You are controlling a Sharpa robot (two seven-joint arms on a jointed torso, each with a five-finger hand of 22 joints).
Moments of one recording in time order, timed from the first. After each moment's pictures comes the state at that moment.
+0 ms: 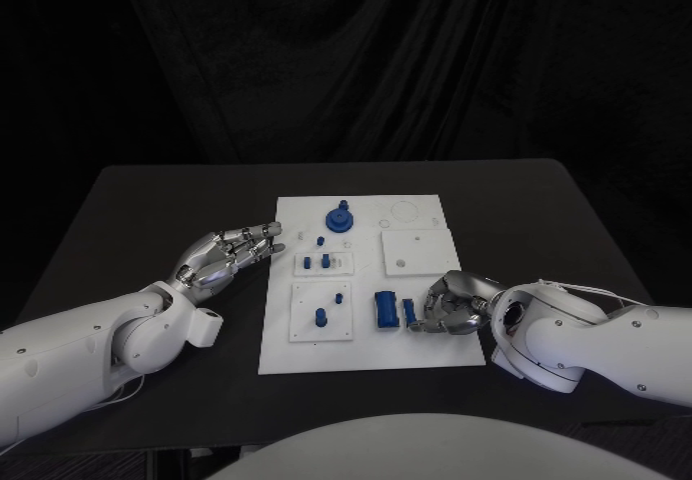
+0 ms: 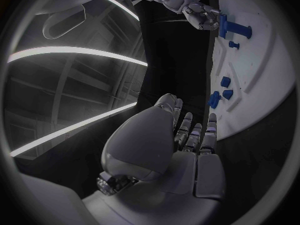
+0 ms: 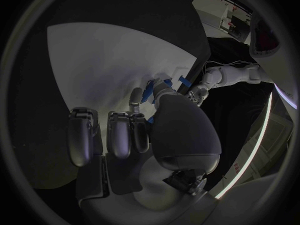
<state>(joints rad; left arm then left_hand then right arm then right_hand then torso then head) 1.05 -0.86 -0.21 1.37 -0.15 0.12 0.66 1.66 0.14 -0.02 0.23 0.67 0.71 0.13 0.09 0.12 0.25 0.16 0.30 0.05 0.11 0.15 0.04 0.03 0.16 0.21 0.26 0.07 0.35 1.06 -1.11 -0.25 1.92 -1.20 -0.43 -0.48 1.23 -0.13 0.09 0.29 0.05 0.88 0.02 0.69 0.95 1.47 -0.05 1.57 1.31 1.47 -0.11 1.54 1.31 0.01 1.47 0.01 1.48 1.31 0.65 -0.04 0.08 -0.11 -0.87</state>
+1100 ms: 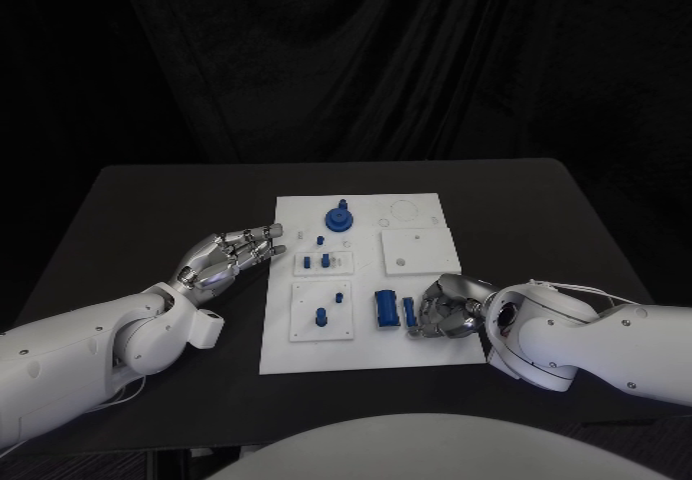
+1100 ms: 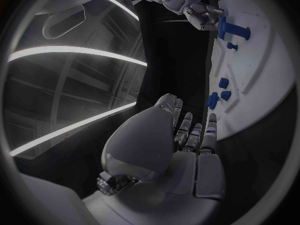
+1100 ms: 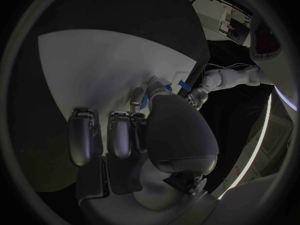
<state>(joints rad) 1.05 -0.86 -0.21 1.37 -0.15 0.12 0.66 1.66 0.14 -0.01 0.23 0.67 0.71 0.13 0.09 0.12 0.25 0.16 0.30 0.05 0.11 0.15 0.04 0.03 0.16 0.21 0.26 0.07 0.35 1.06 -1.08 -0.25 1.90 -1.20 -0.39 -0.48 1.35 -0.15 0.06 0.29 0.05 0.89 0.00 0.71 0.95 1.47 -0.06 1.57 1.31 1.47 -0.12 1.54 1.31 0.02 1.47 -0.01 1.47 1.31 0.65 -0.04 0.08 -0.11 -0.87</state>
